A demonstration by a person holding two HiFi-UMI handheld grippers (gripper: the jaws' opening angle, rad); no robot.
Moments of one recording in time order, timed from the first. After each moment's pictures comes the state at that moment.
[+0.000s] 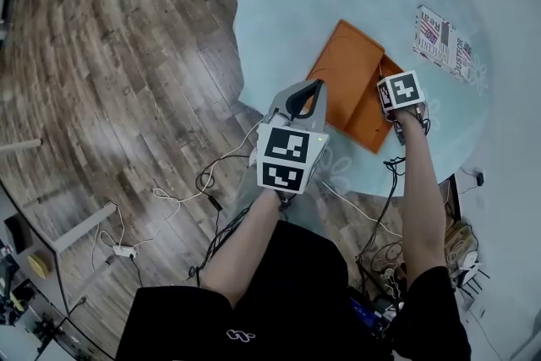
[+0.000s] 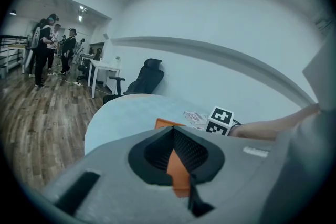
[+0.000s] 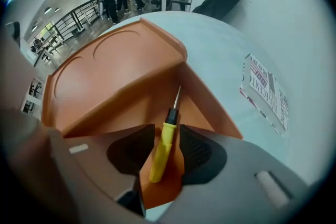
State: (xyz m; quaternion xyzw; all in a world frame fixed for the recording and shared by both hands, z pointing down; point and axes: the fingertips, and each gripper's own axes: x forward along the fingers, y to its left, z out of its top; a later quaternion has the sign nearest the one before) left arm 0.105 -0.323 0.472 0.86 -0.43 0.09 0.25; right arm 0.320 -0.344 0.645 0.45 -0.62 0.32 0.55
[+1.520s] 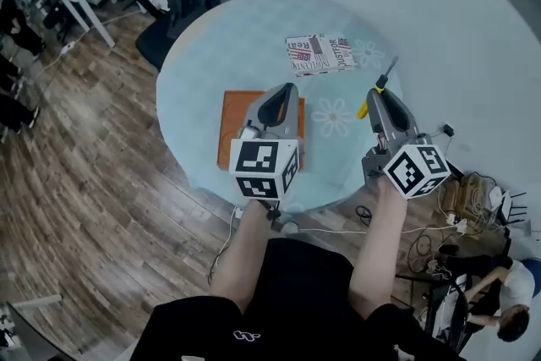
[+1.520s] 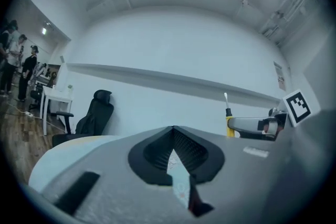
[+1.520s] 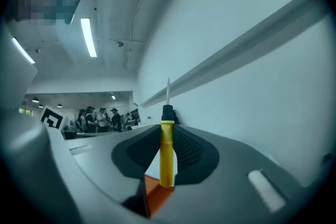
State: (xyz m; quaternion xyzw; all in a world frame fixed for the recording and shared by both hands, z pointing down) left arm 0.275 -0.273 0.286 0.96 -0.27 -0.02 0.10; right arm 0.405 -0.186 0.263 0.71 -0.70 0.07 -0.09
